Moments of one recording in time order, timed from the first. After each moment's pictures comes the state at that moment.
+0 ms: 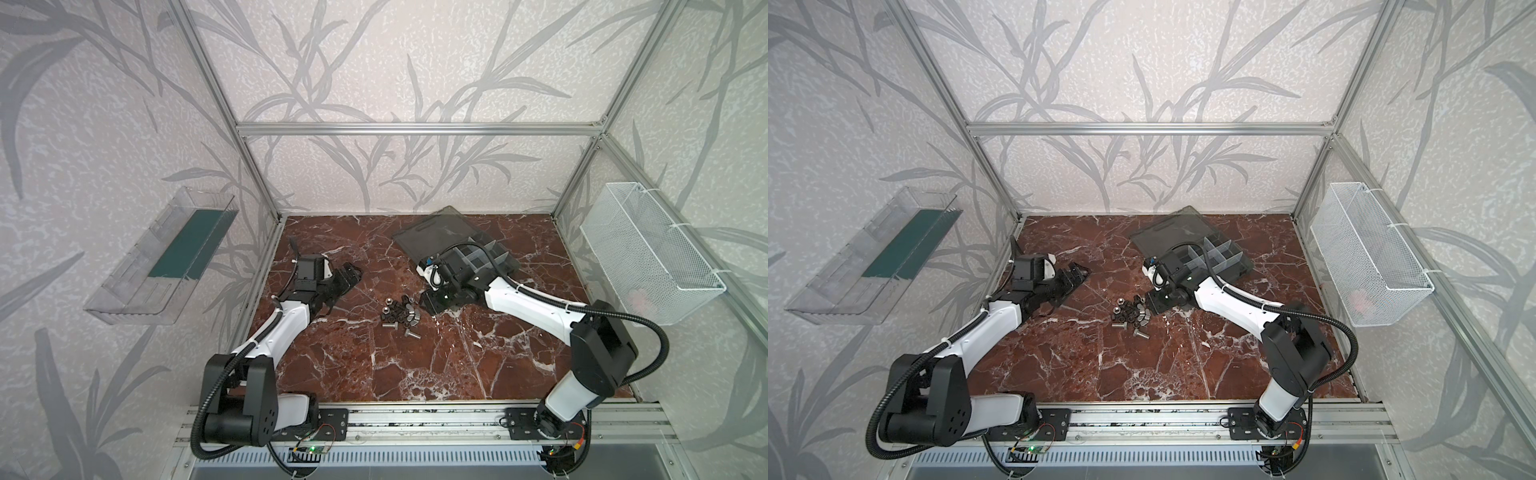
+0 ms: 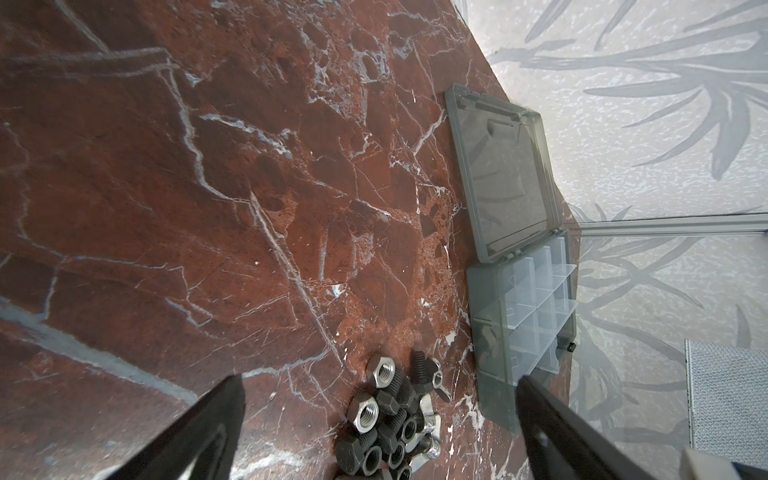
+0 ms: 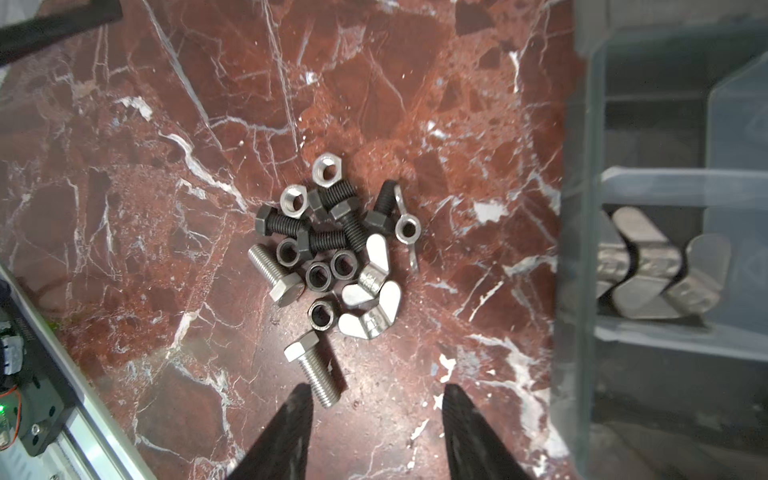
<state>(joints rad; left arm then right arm) -0.06 1.31 0.74 -0.17 0.36 -0.79 0.75 1.66 1.17 -0.52 -0.15 0.25</state>
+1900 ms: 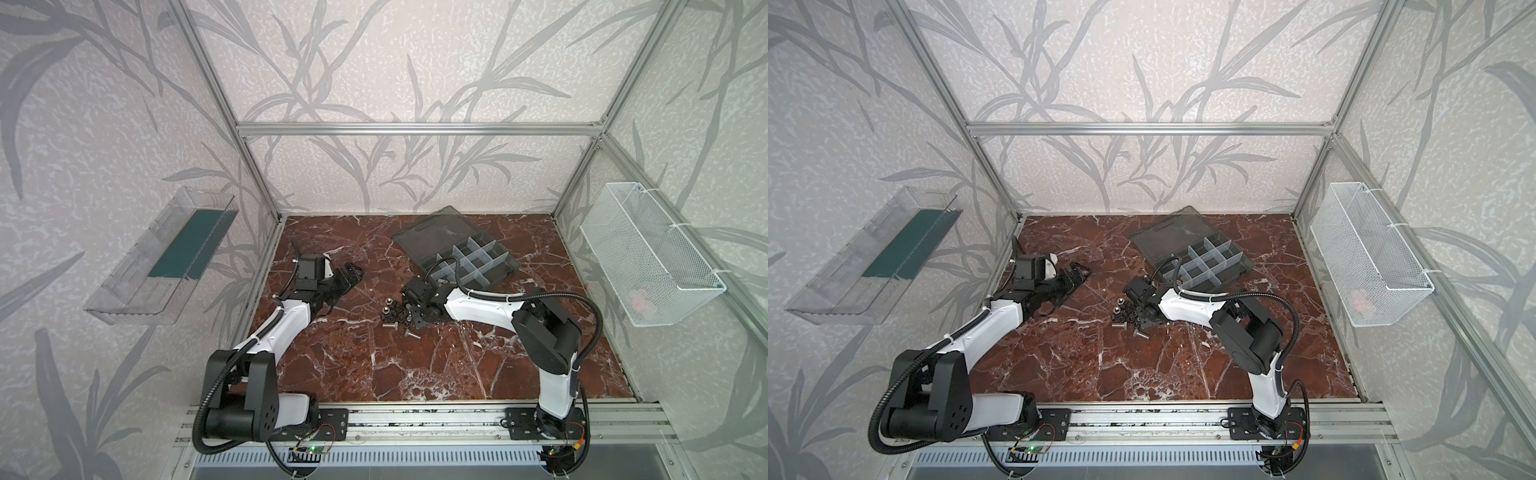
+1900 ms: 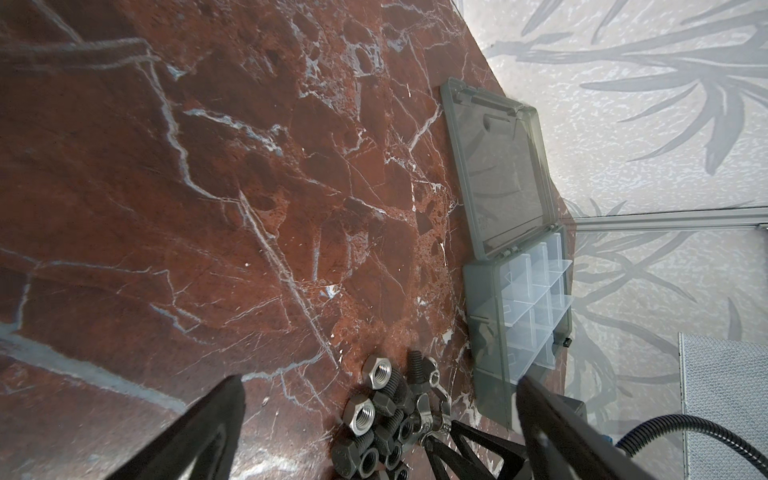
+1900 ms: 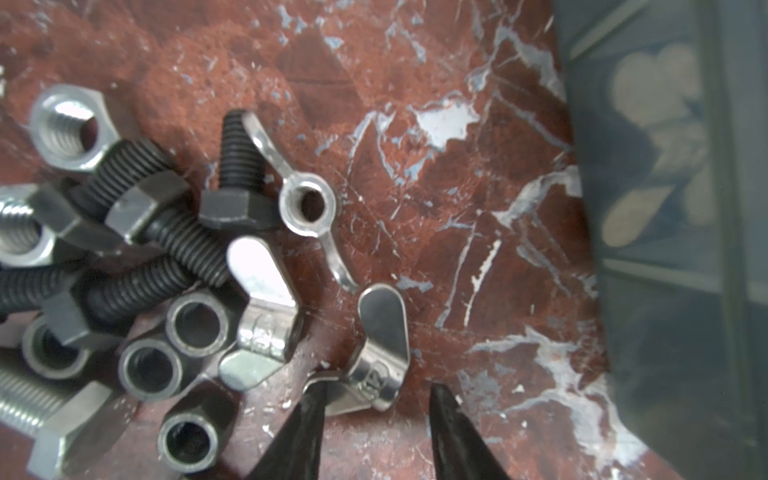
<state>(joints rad) -0.06 1.33 0.74 -0.14 0.39 -0.79 0.88 1.93 1.24 -0.54 0.22 0.56</state>
